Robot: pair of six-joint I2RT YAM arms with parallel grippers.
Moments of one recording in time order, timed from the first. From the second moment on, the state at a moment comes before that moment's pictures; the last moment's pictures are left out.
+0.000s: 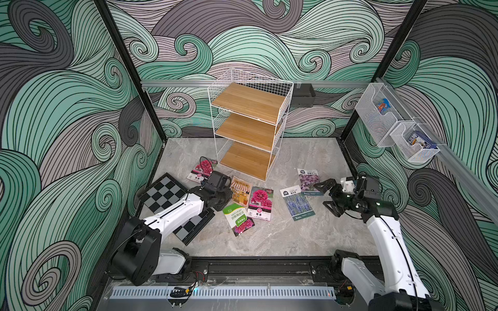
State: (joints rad) left arm -0.50 1.38 0.79 -0.43 0.03 -1.33; right arm -0.19 0.91 0.82 -0.87 -0.60 0.77
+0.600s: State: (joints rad) left arm -0.38 1.09 0.96 -0.76 -0.11 -0.95; right arm -0.20 1.10 0.86 -0.82 -0.46 0.53
